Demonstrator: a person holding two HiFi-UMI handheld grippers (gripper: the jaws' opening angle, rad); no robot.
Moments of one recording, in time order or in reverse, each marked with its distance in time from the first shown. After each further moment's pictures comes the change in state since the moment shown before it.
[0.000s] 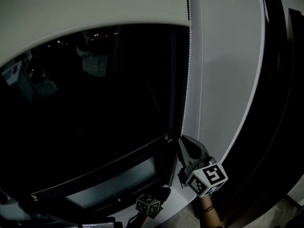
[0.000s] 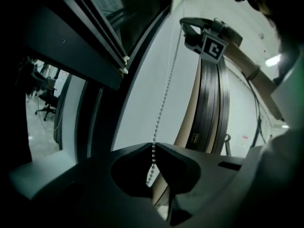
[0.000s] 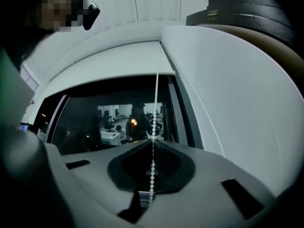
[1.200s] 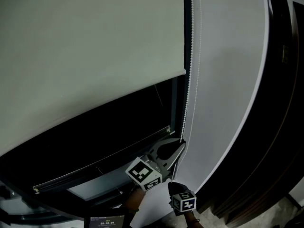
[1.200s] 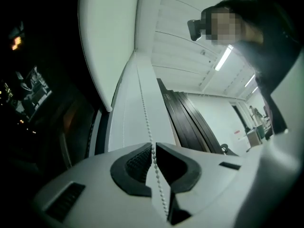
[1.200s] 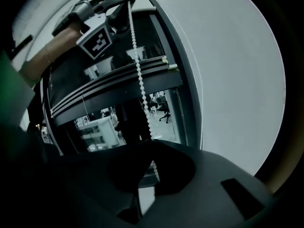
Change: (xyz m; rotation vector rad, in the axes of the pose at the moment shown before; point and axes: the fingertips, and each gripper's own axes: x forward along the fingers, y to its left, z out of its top) left arm -0.056 -0.111 0.308 0.457 -0.596 -0.201; right arm -0.142 0.026 -0.357 0.249 0.717 -0.115
